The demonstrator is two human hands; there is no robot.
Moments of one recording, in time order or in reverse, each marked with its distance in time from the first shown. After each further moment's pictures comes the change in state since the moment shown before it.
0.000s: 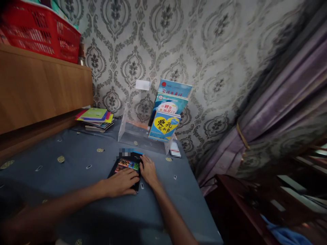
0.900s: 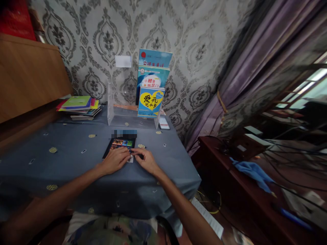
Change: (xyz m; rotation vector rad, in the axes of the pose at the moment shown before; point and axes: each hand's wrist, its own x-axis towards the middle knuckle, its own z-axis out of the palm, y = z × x) left_hand -0.013 0.012 0.000 -0.136 0.099 -0.146; right_hand -0.082 -0.055 -0.050 0.543 -0.064 0.044
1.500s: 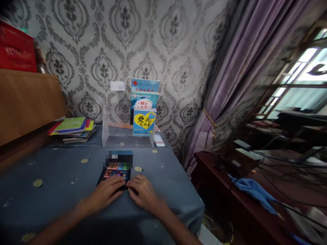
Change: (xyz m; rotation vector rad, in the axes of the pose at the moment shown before) left_hand -0.021 -0.012 0.001 -0.055 0.003 0.078; right_hand -0.017 -0.012 0.003 -0.467 -0.061 -0.280
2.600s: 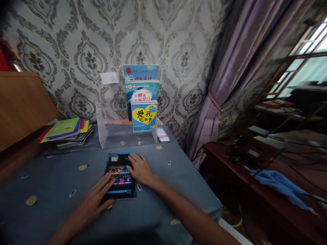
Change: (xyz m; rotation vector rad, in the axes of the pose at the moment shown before) left_hand -0.043 -0.052 0.004 0.155 0.066 -0.113; right_hand 0.088 0.053 0.021 -0.202 -0.121 0.291
